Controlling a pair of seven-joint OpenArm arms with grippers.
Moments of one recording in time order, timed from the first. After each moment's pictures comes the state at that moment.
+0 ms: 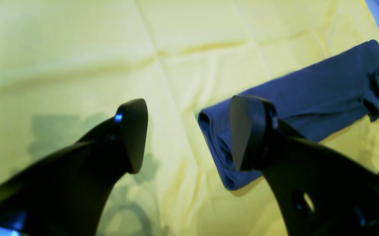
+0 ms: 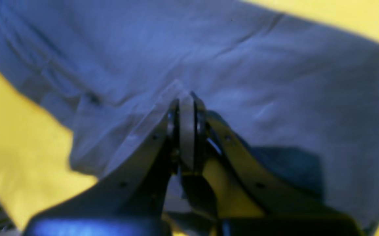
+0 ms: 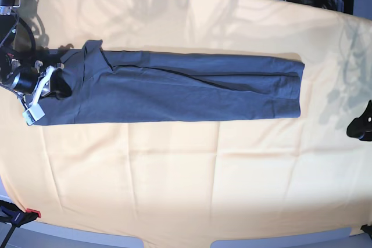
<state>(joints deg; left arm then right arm) -13.0 -52.1 -22.4 73.5 -84.1 -41.5 76.5 -2.6 35.7 13.0 86.7 53.1 40.2 -58.9</state>
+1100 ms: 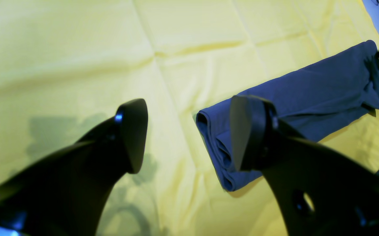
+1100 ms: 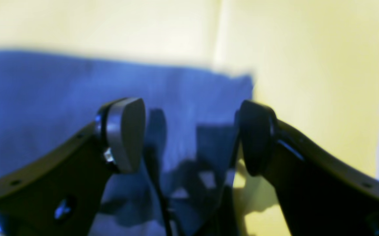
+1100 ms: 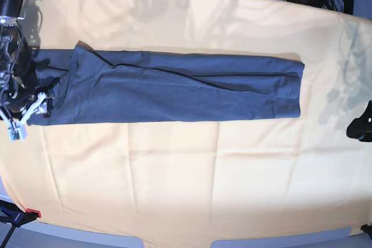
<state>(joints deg) -13.0 -52.1 -22.4 73.5 -84.8 -41.5 76.6 4.1 32.4 15.3 88.3 25.5 21.5 -53.1</state>
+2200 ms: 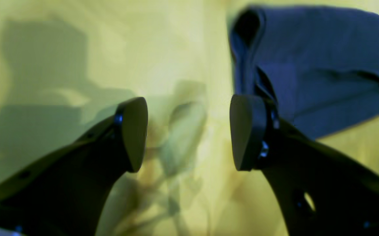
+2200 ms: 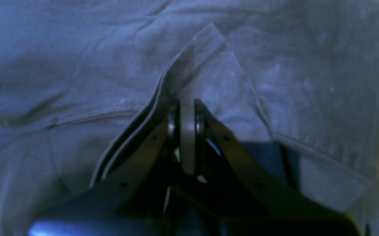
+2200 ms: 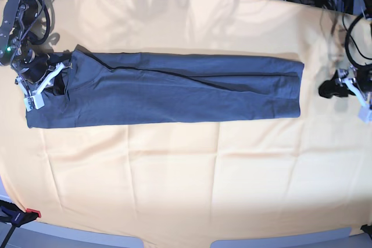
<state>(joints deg) -1.3 -40.6 -22.4 73.4 -68.2 -34.4 73.4 -6.9 22.3 22.6 86.7 26.9 34.0 -48.1</state>
